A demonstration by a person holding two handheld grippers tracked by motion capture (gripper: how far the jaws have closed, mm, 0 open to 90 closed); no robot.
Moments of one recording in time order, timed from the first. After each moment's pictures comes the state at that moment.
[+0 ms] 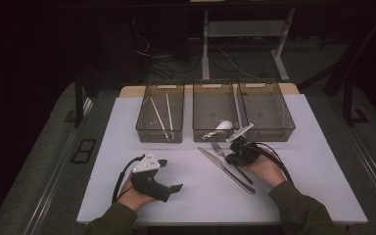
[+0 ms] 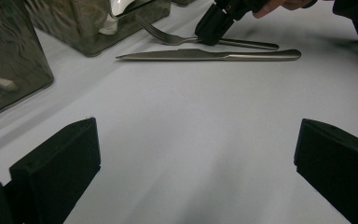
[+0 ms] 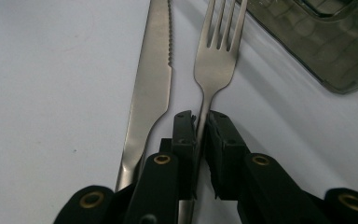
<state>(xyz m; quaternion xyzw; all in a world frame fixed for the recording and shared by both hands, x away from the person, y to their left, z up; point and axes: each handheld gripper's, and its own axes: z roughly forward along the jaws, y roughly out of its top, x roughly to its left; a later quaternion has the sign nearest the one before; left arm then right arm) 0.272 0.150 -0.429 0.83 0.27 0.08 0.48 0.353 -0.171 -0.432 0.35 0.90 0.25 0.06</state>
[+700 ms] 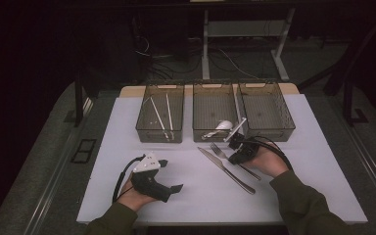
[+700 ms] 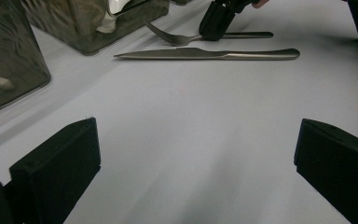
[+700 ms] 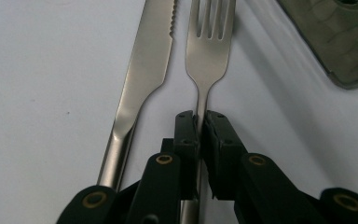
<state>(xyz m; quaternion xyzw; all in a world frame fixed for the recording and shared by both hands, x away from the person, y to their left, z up) 0.272 0.150 -0.429 0.83 0.27 0.07 0.48 0.371 -0.169 -0.423 0.30 0.94 0.17 0.03</state>
